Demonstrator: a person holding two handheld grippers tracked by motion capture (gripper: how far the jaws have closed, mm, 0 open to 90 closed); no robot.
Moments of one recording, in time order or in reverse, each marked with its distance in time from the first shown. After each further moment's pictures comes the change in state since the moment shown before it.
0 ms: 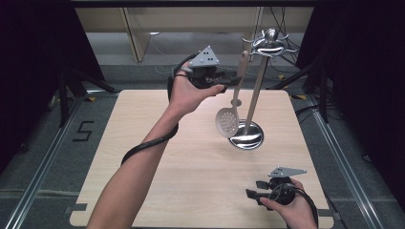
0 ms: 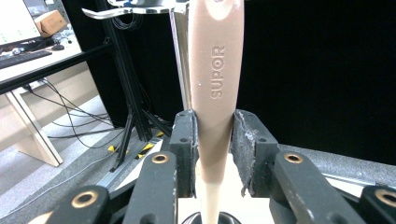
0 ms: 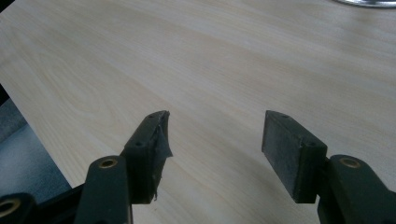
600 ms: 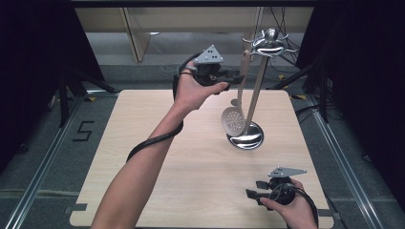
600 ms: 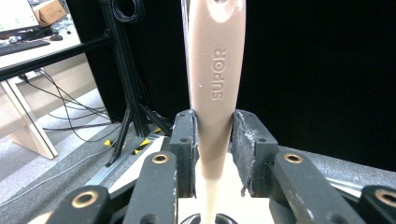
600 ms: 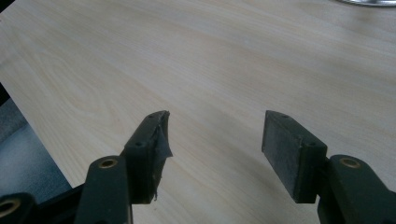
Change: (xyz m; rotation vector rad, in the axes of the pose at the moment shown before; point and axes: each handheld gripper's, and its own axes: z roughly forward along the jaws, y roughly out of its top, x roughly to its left) left arm 0.007 -0.003 0.014 0.009 0.004 -0.043; right arm 0.001 0.000 0.000 0.006 0.014 0.021
